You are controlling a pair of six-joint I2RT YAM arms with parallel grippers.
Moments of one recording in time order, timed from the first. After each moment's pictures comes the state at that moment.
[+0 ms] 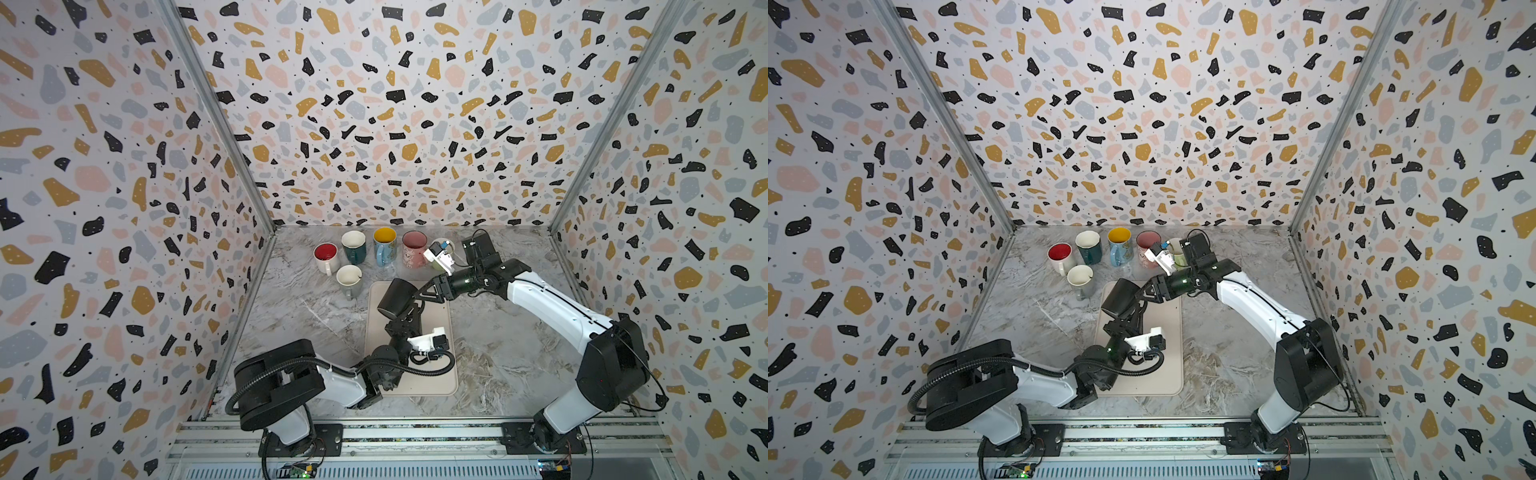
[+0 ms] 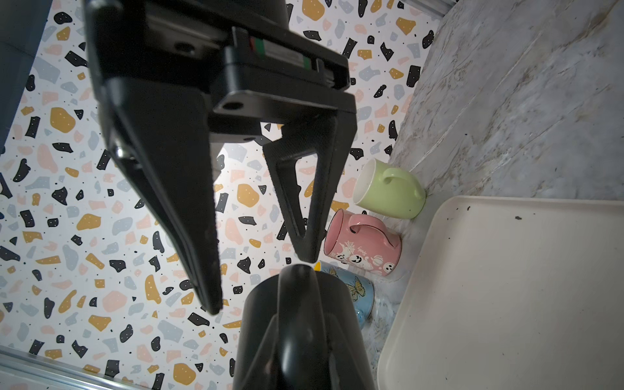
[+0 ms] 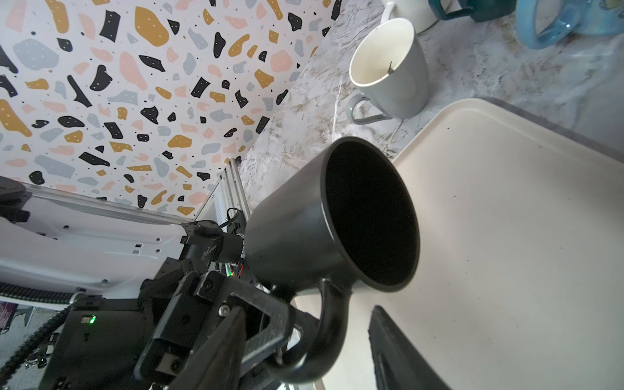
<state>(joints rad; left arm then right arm) -1.13 1.58 0.41 1.30 -0.70 1.28 0.53 1.60 1.32 -0.53 -0.90 0.16</state>
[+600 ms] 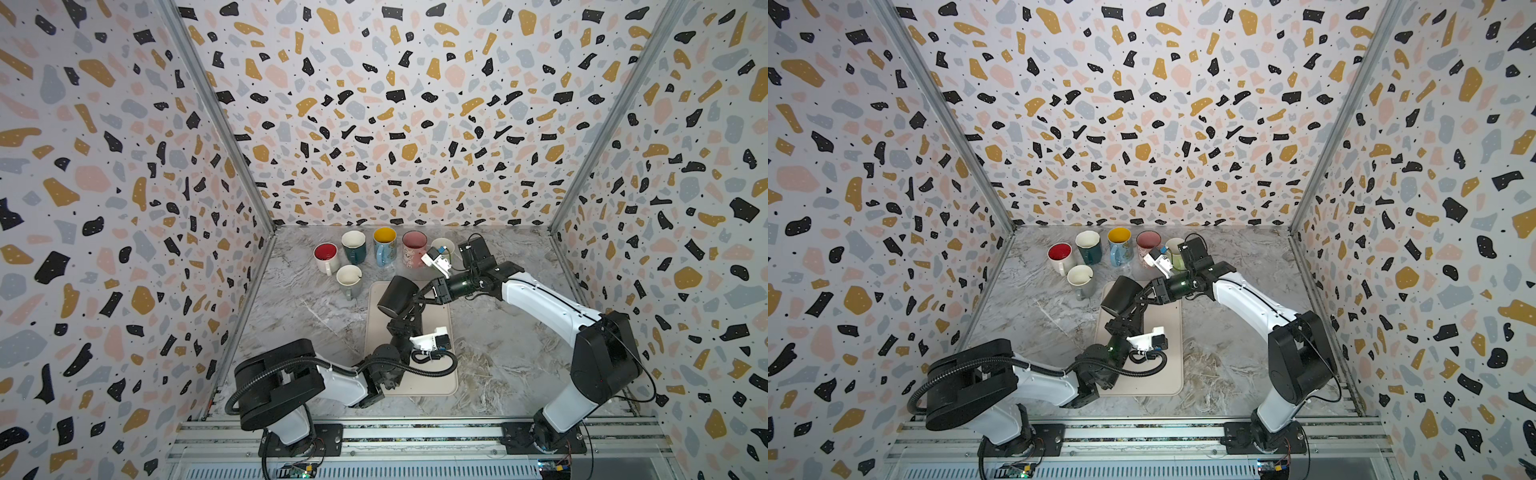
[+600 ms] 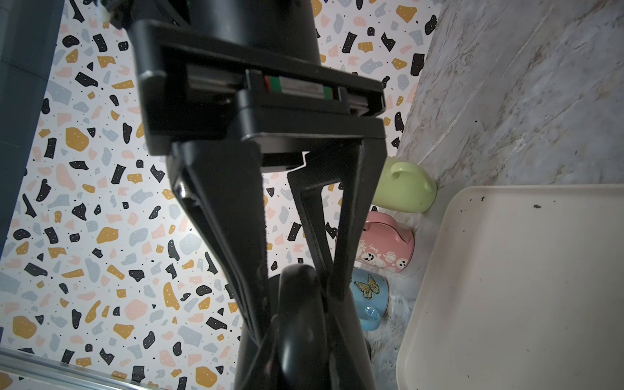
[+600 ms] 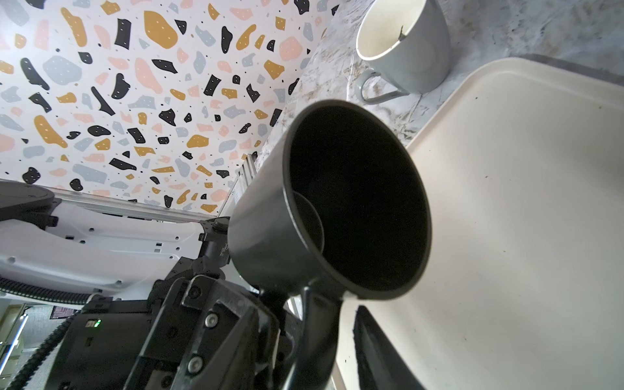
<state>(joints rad) -1.13 1.58 0.43 1.30 -0.71 1.36 0.53 1.64 1.27 -0.47 -0.99 0.24</state>
